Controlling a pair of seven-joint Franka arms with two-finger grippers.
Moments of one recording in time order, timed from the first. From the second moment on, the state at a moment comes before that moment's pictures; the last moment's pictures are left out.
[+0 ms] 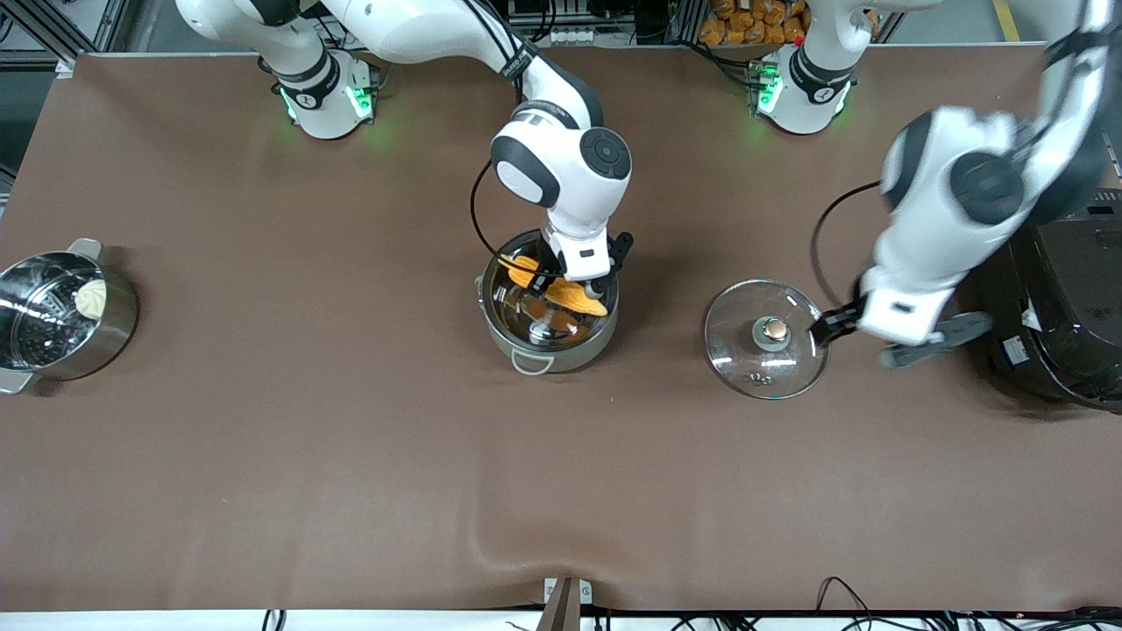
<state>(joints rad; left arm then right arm) -0.13 0.15 -0.09 -1.77 0.14 1.98 -0.60 0.81 0.69 0.08 -1.37 -0.30 1.89 -0.06</state>
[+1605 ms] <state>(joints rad) -0.05 0.07 -0.09 -1.56 0.06 1.67 -0.27 0.38 0.44 0.05 -1.33 -0.10 1.62 0.01</state>
